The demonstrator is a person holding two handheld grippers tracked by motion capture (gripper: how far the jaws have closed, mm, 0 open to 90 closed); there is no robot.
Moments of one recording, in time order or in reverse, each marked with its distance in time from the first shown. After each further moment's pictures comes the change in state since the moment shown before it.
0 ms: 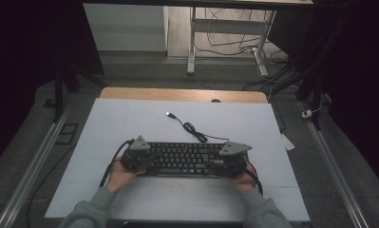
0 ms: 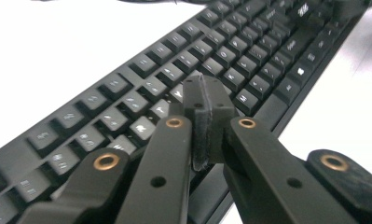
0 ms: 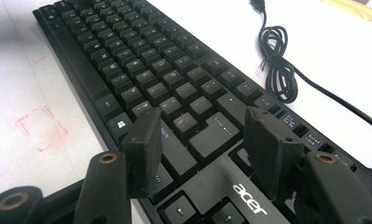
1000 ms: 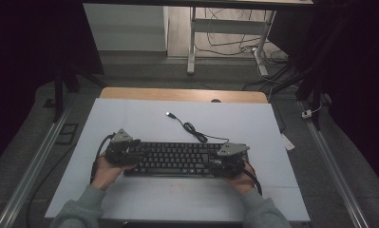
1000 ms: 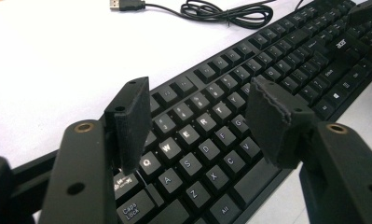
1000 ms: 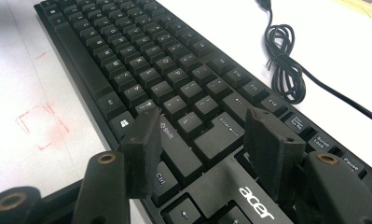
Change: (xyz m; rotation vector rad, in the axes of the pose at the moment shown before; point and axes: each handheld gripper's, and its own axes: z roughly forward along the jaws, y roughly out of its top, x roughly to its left) left arm 0.023 -0.004 -0.028 -0.043 0.106 -0.104; right arm 0.003 0.001 0.004 0.013 0.009 -0.013
